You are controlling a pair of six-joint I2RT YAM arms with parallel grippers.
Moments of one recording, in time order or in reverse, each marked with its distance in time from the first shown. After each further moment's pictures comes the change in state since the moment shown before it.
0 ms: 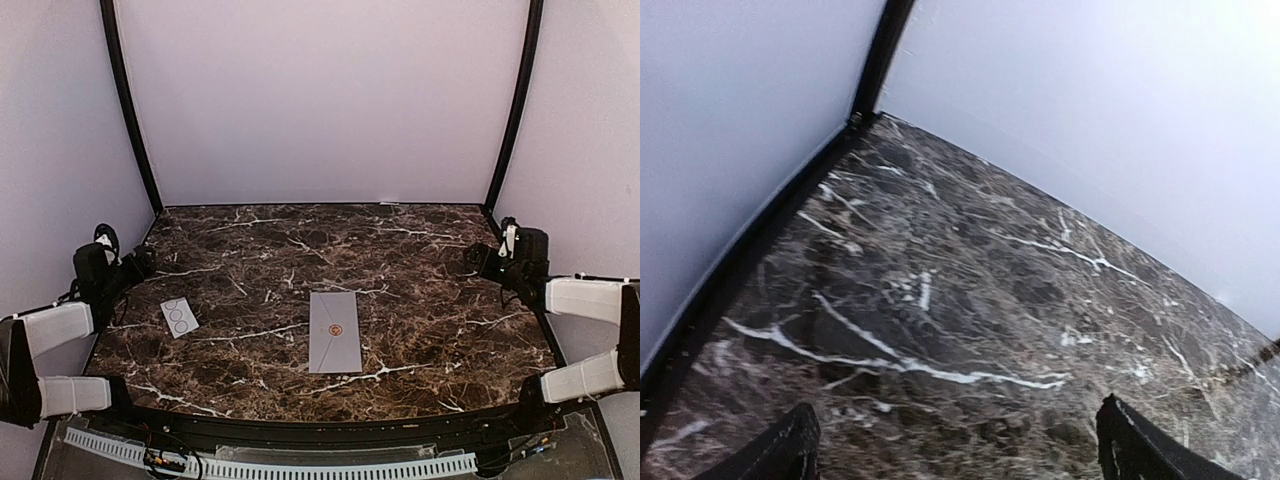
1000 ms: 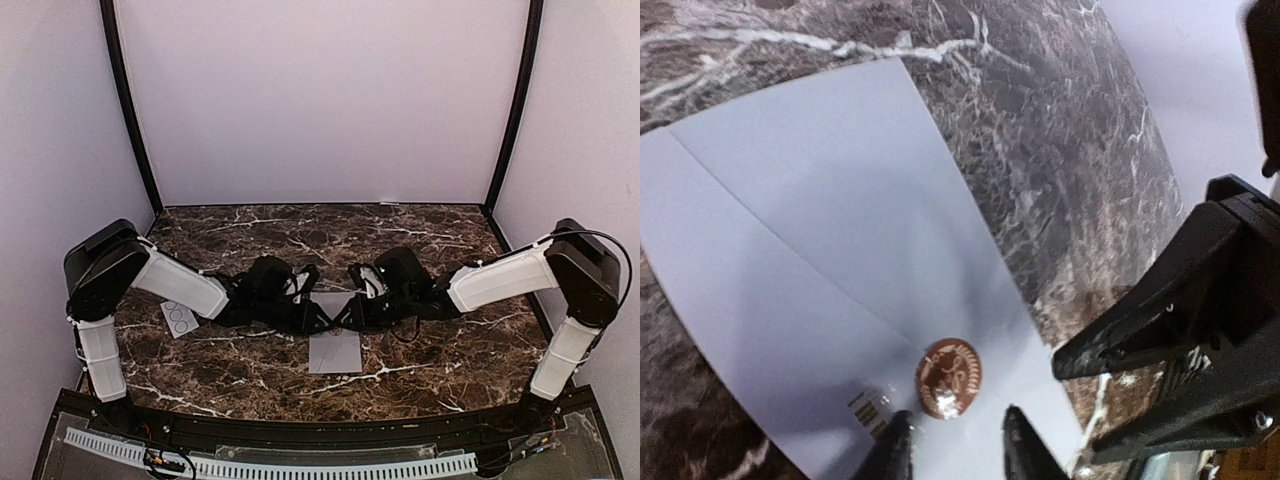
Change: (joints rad) left arm -0.990 0.879 0.558 -0.026 0.285 -0.248; right arm 0.784 0.522 0.355 -0.110 -0.279 0.319
